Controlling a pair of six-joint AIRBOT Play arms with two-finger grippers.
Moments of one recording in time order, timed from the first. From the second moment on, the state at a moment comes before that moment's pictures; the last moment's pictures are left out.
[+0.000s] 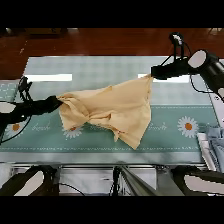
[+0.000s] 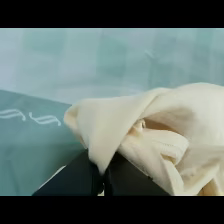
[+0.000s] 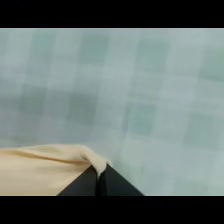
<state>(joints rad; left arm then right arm) 0.18 -1.04 0.60 0.75 -0.72 -1.22 0.10 -1.44 1.31 -1.22 0.87 1.45</state>
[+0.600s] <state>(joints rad) 0.26 -1.17 0.86 0.71 -1.09 -1.14 0.10 -1.44 1.31 -1.22 0.85 1.44</state>
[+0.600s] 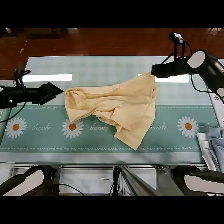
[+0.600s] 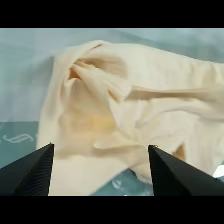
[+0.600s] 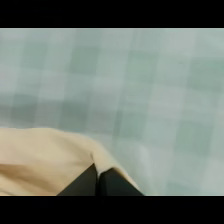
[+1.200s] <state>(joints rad) -0.12 -1.31 0.93 0.71 -1.05 -1.32 0.10 -1.44 1.31 -1.24 0.92 1.41</state>
